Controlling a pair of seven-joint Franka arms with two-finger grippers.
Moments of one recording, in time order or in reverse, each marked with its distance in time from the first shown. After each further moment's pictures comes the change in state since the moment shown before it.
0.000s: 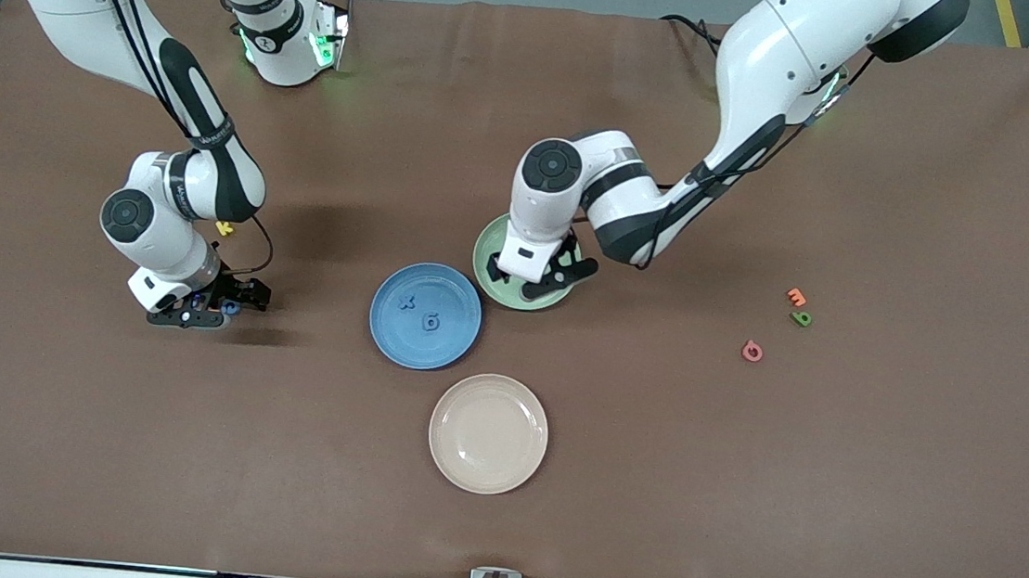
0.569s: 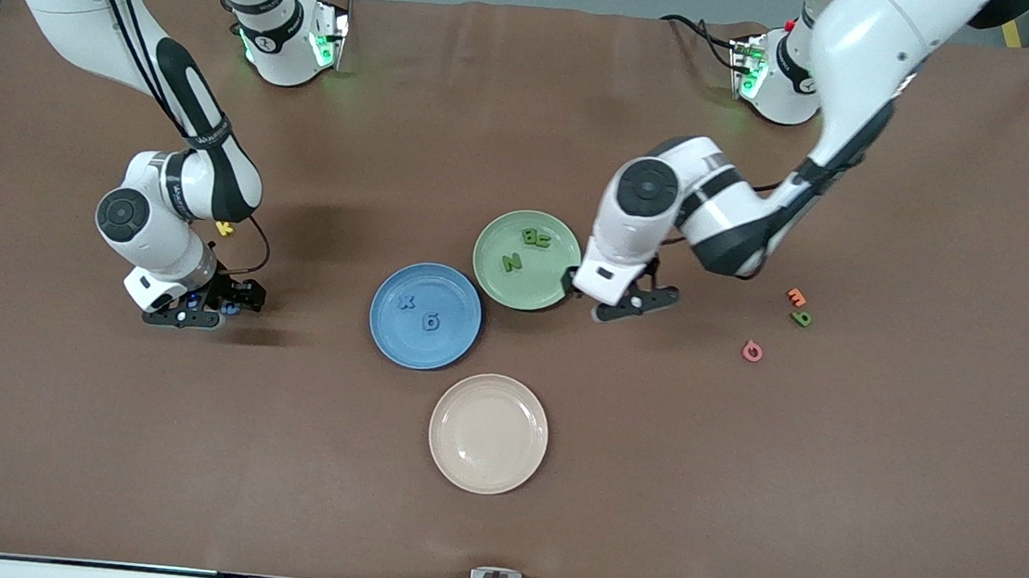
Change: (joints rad) left arm 0.406 -0.151 -0.198 -0.235 0.000 -0.037 0.339; right arm -0.004 -0.003 -0.002 0.001 0.000 -0.001 0.000
